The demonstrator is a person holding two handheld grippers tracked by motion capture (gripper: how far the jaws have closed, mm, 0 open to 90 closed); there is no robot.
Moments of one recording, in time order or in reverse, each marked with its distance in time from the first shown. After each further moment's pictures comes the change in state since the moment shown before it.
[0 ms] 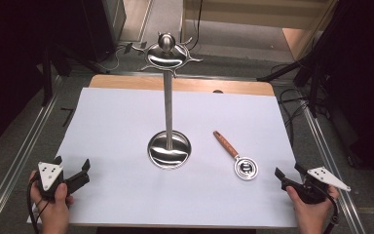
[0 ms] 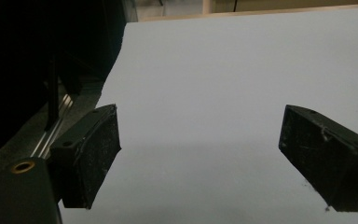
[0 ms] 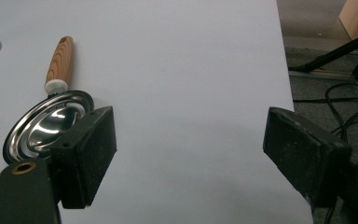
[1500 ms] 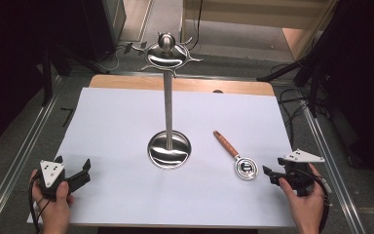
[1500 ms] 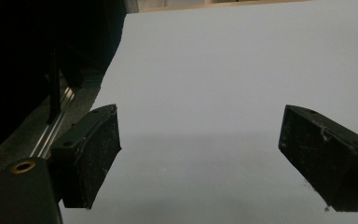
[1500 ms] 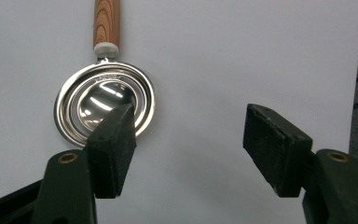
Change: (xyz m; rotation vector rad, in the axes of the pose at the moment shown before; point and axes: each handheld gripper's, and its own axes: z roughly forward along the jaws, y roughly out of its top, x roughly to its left) left arm -0.002 0.001 0.004 0.035 0.009 0.010; right arm 0.042 0.054 0.018 0.335 0.059 -0.216
